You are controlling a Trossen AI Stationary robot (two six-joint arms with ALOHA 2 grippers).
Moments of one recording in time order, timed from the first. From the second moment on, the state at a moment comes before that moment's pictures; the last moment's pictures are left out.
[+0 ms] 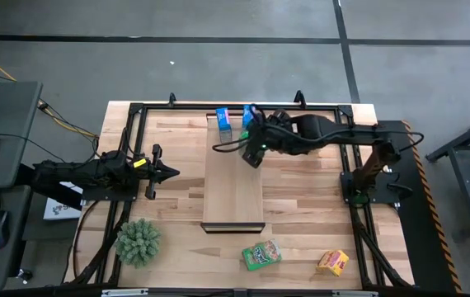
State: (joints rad) left arm 0.00 0.01 0.01 0.01 0.01 0.03; right arm 0.04 1.74 1.95 -1.17 0.54 0.42
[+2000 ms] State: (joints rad) left arm 0.00 0.01 0.01 0.01 0.01 0.03; right arm 0.05 1.31 0.67 0.28 0.54 0.52
